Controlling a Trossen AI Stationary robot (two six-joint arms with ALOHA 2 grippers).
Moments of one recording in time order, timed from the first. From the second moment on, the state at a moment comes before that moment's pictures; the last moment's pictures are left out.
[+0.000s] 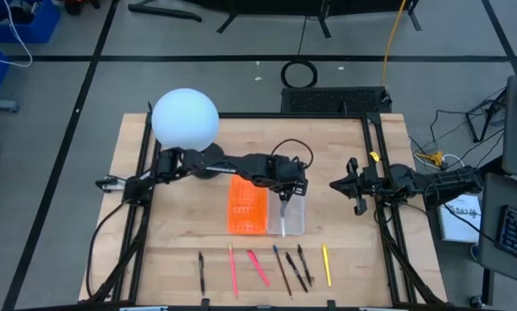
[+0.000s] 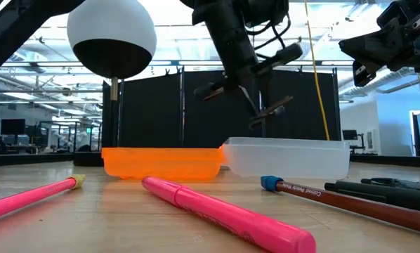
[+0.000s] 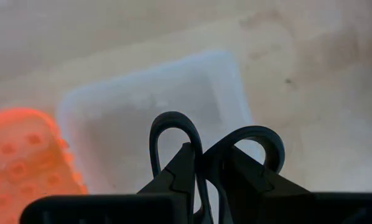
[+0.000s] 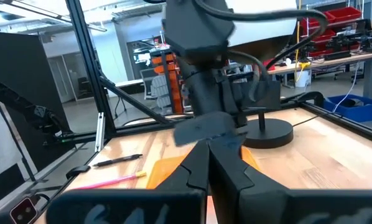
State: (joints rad) left arm 0.01 2.26 1.99 -0.83 -0.12 -1.23; right arm 0.13 0.08 0.02 0.16 0.13 0.17
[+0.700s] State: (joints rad) left arm 0.02 2.34 1.99 -0.81 -0.13 -1.22; right arm 0.13 0.08 0.01 0.16 0.13 0.17
